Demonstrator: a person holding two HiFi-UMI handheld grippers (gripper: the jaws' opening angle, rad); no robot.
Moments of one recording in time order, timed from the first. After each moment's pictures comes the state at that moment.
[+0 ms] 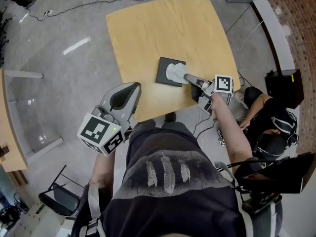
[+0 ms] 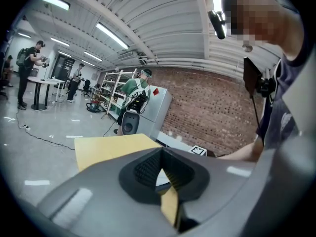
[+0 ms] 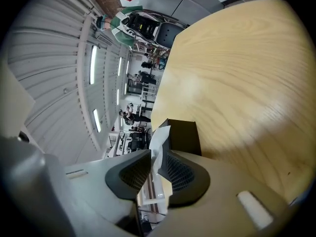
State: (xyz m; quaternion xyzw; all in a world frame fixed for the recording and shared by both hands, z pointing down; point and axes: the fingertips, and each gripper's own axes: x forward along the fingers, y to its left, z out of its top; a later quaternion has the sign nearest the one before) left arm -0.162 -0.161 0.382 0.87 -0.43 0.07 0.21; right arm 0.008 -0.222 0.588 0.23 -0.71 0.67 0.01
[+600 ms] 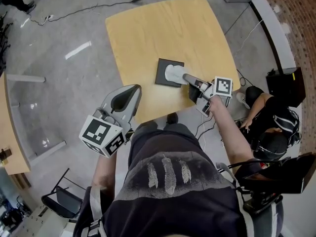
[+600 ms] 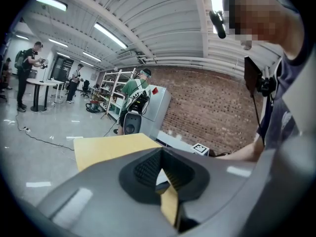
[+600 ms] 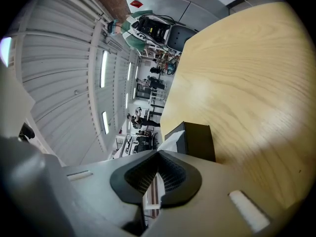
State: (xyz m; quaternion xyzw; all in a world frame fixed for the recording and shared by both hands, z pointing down) left arm -0.153 -0.160 0.383 0.87 -0.43 0.08 0.21; right arm 0.001 -0.226 0.560 0.22 -0.73 0.64 -0.04
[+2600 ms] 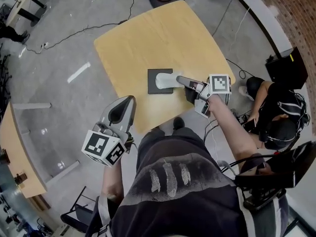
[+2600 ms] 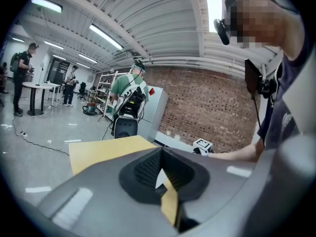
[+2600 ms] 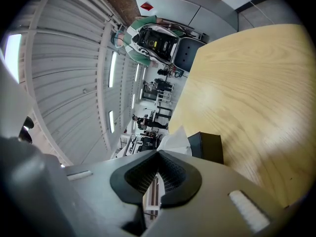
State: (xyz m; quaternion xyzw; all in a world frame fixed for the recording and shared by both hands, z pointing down) left arm -0.126 -0.162 0.374 0.88 -0.42 0.08 0.19; right arm 0.017 -0.227 0.513 0.20 -0.76 0.61 -0.07
